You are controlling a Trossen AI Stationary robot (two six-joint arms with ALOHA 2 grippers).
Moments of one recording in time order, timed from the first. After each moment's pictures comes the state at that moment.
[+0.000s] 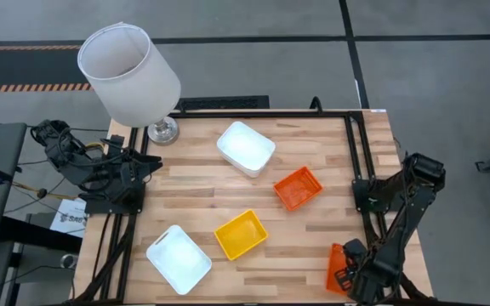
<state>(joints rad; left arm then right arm) -0.70 0.55 0.95 -0.77 -0.92 -1.13 1.09 1.64 1.13 -1.00 -0.24 2.28</state>
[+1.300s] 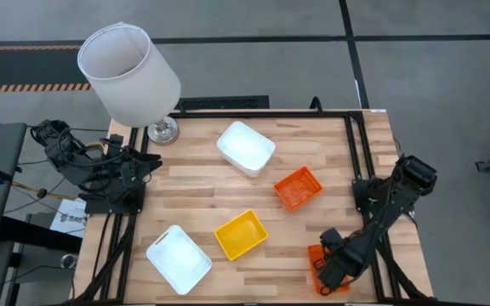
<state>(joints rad) -0.70 0.55 0.95 -0.78 -0.95 -1.11 0.87 1.71 1.18 -1.09 -0.15 1.96</state>
